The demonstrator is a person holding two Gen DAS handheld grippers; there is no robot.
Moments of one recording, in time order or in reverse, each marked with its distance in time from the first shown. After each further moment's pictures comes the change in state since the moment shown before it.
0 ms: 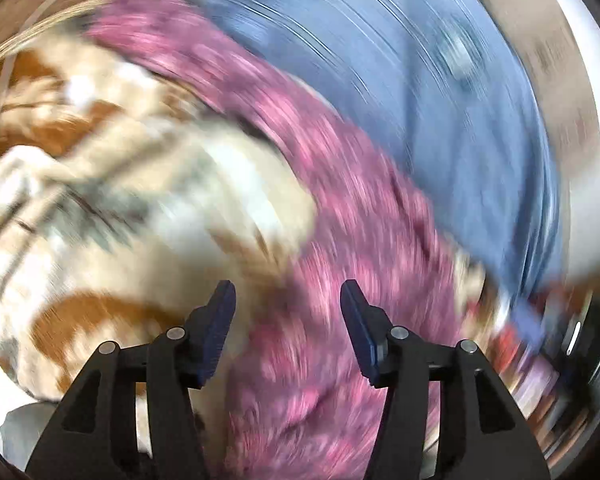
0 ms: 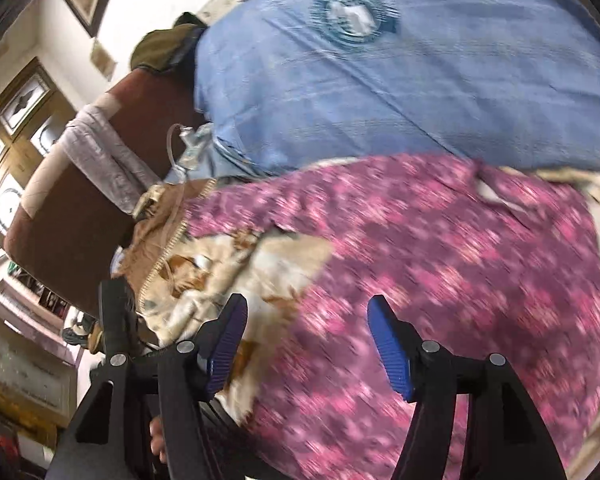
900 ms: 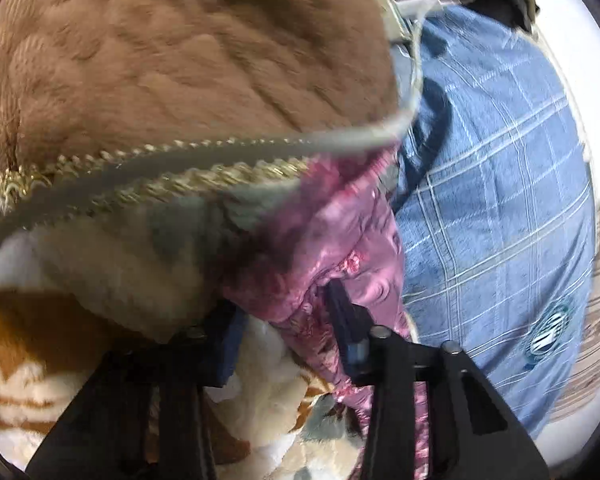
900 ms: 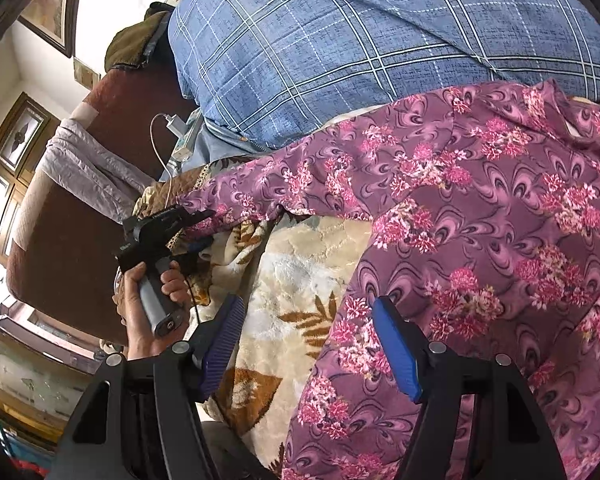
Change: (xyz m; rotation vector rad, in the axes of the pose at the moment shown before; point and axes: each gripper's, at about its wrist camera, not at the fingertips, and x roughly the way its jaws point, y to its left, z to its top) left arm 0.052 0.140 0.161 -0.440 -0.276 0.050; right arm 0.120 -0.014 -0.011 0.157 0.077 0.117
